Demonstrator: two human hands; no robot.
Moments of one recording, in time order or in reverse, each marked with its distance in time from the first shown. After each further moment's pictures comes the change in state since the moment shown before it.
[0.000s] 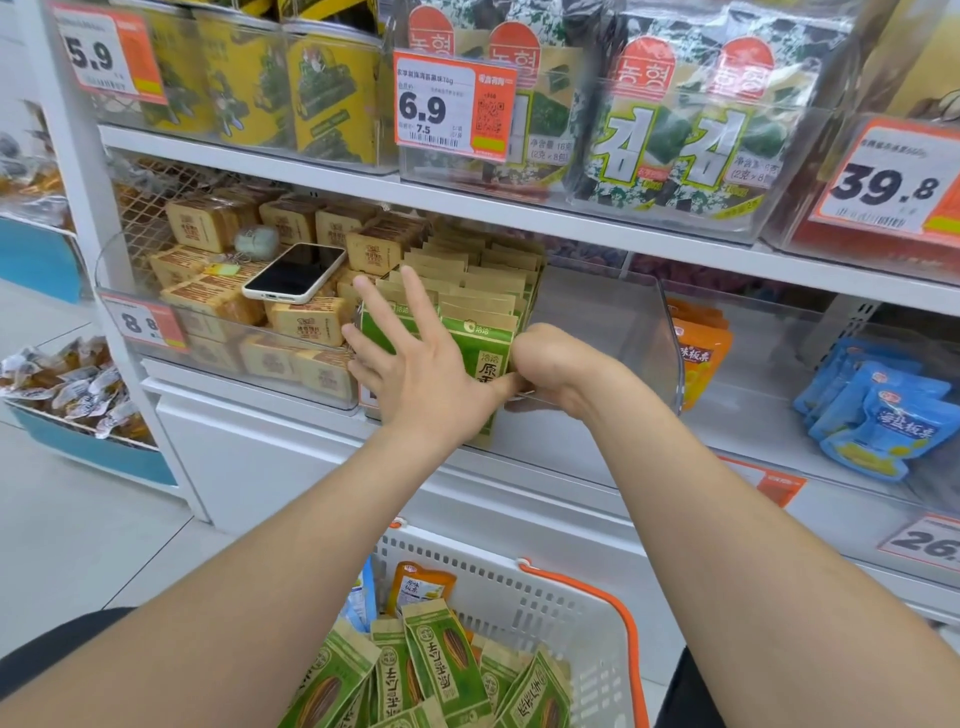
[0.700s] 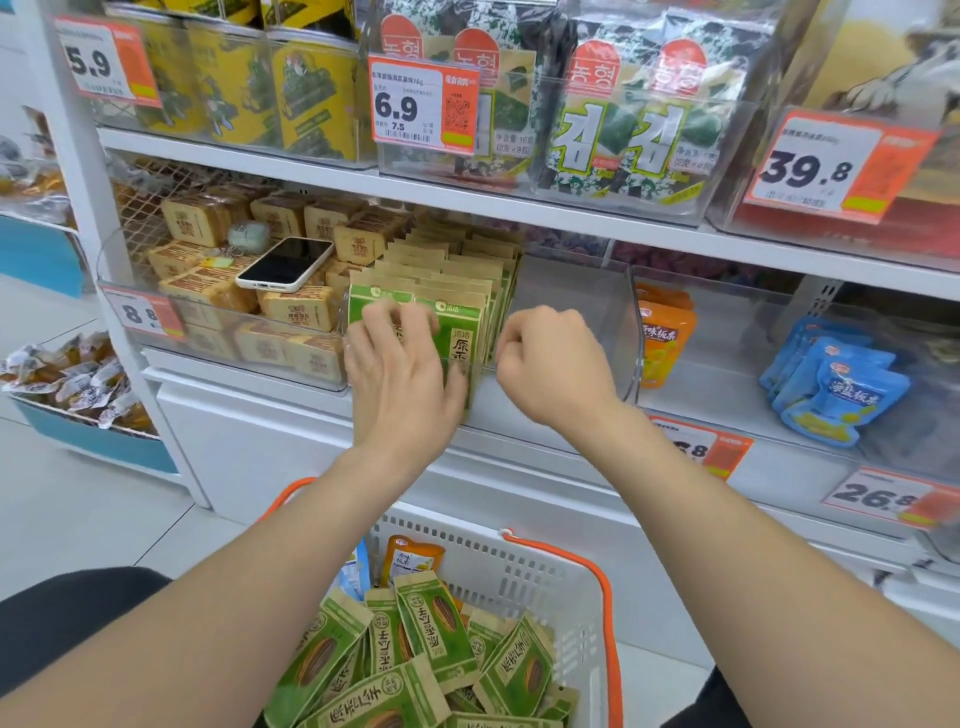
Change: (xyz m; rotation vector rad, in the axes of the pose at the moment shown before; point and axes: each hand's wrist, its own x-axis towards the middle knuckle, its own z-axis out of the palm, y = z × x) left_hand -0.040 -0.018 -0.005 0.135 0.365 0.422; right_hand -0.075 0.025 -0.006 -0.651 0.495 -0.577
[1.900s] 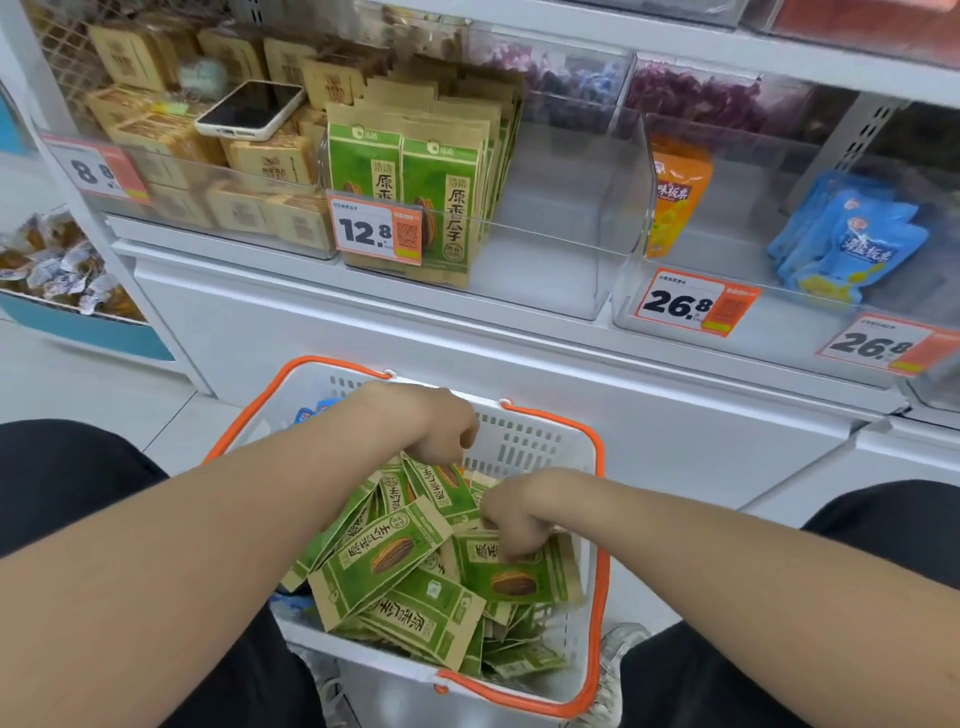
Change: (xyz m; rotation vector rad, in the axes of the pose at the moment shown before) left_hand -0.091 0.004 0.000 0.224 -1.619 0.367; right_hand -0.185 0.025 0.128 -0.466 -1.522 -0.223
